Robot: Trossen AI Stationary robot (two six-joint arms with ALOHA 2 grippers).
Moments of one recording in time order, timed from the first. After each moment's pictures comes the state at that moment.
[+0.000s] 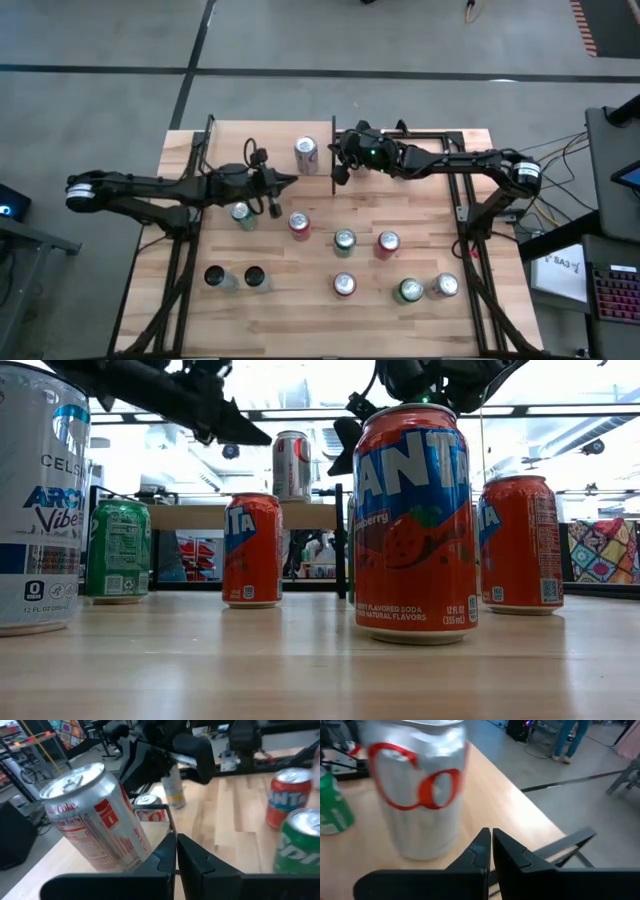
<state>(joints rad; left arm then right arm) 0.12 1.11 0.63 0.23 -0.26 0.20 -0.34 1.59 1.08 0.18 0.18 -0.10</state>
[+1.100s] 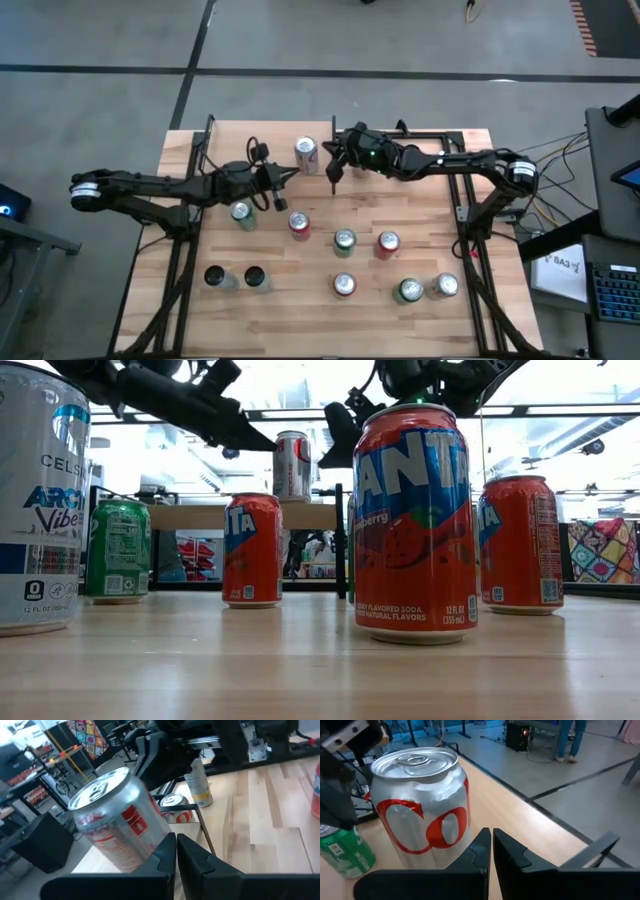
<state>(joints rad) 0.16 1.16 0.63 0.32 -0.33 0.31 -0.33 1.63 1.08 0.31 0.18 0.08</state>
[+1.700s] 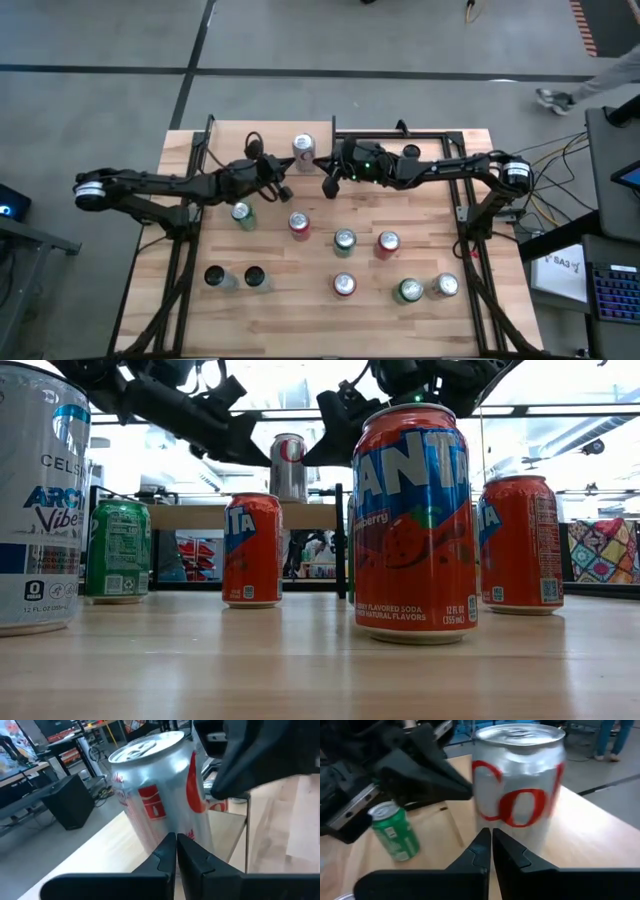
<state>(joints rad) 0.19 1.20 0.63 0.33 -0.50 0.13 -0.26 1.67 1.08 0.35 0.09 0.11</state>
